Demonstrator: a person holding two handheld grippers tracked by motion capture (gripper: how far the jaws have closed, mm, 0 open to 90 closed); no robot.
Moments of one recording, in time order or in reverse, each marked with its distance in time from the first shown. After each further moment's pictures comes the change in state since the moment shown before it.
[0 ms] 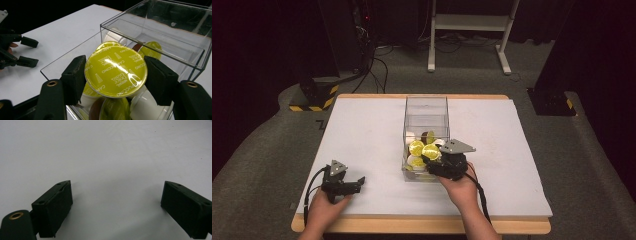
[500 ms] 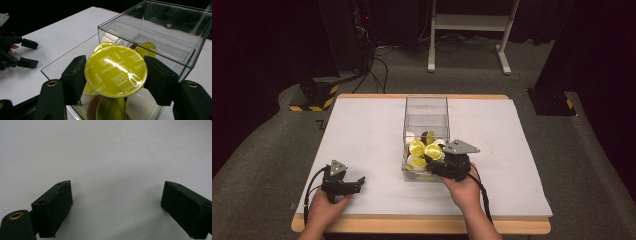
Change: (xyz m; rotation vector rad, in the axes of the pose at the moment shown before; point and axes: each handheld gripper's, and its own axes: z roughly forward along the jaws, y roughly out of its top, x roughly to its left) left arm 0.001 0.000 0.000 0.008 0.000 0.009; right arm -0.003 -0.001 -0.008 -0.014 -0.008 0.005
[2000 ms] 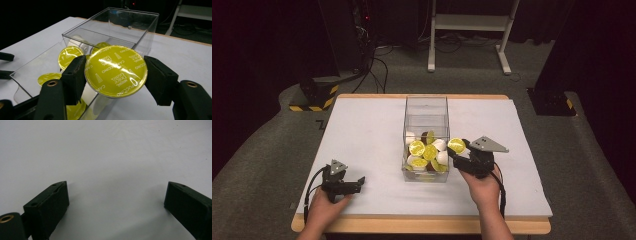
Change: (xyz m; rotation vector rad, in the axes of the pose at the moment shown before) left arm 0.000 0.000 0.002 0.001 0.020 -0.011; right arm -0.044 -0.008 -0.038 -0.061 -0.116 0.096
